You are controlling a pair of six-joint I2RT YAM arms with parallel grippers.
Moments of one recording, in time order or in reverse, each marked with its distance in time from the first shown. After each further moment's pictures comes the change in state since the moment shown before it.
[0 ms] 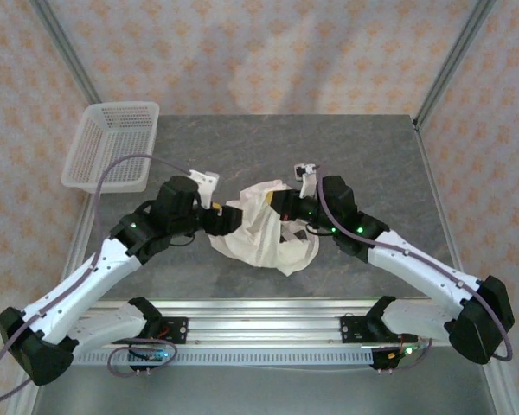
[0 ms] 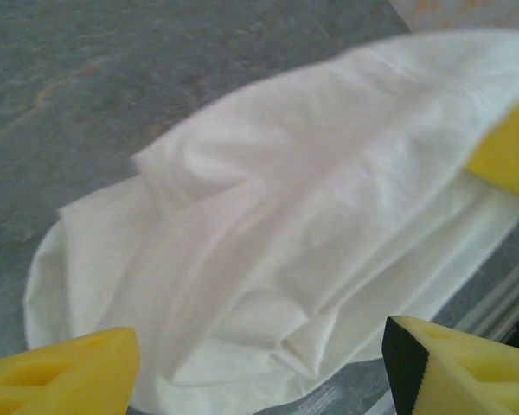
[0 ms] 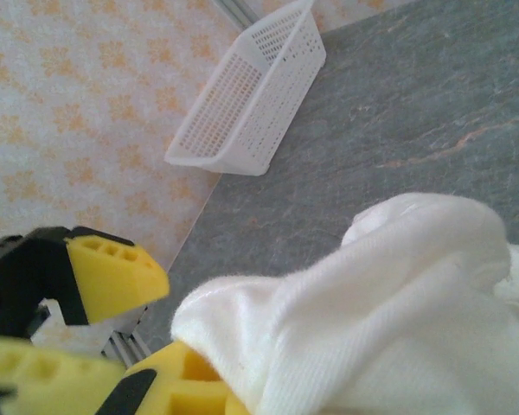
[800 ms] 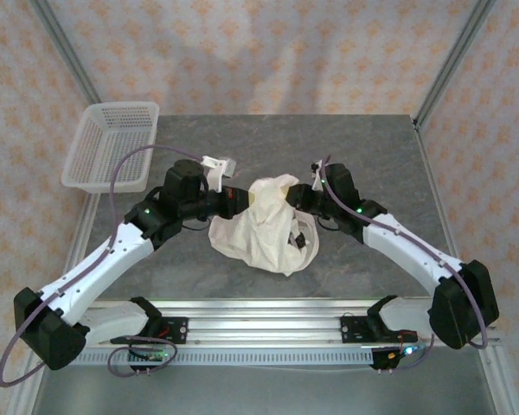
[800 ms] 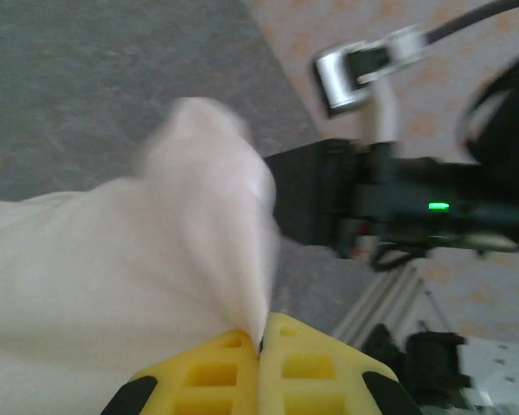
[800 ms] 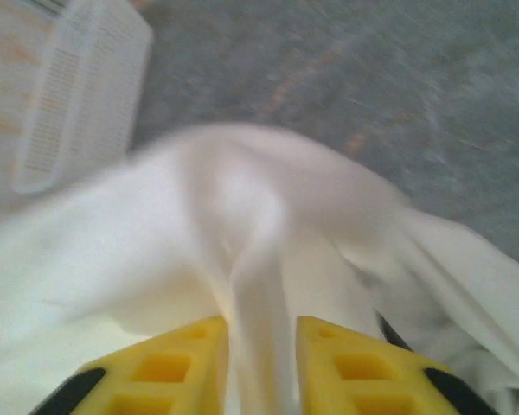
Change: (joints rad) left arm 0.074 0.108 0.061 0.222 0.323 -0.211; right arm -0.207 0.139 0.035 -0.237 0.012 0.030
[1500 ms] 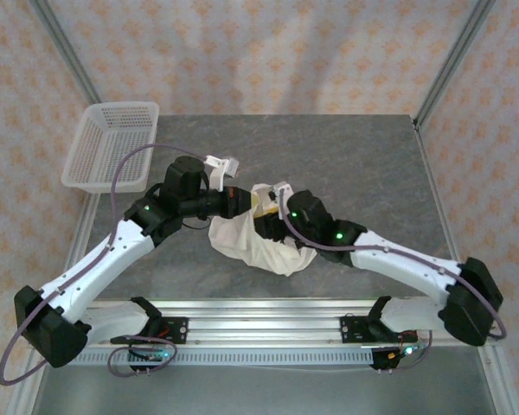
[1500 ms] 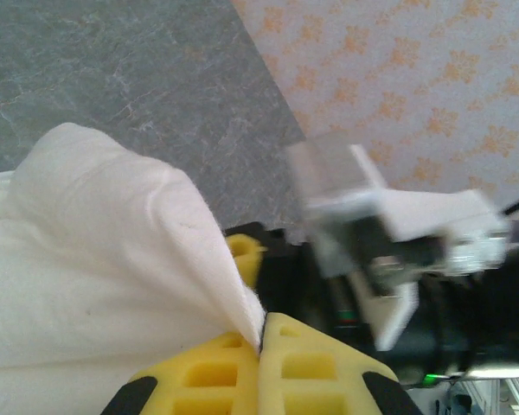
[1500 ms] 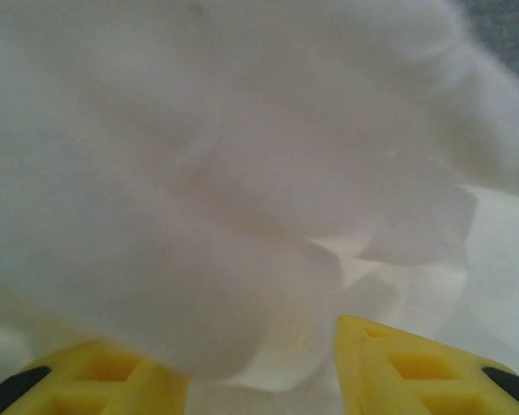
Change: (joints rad) left arm 0.002 0.020 0.029 -0.035 0.069 -0.020; right arm 0.368 -0.008 -0.023 0.119 0.193 -0.349
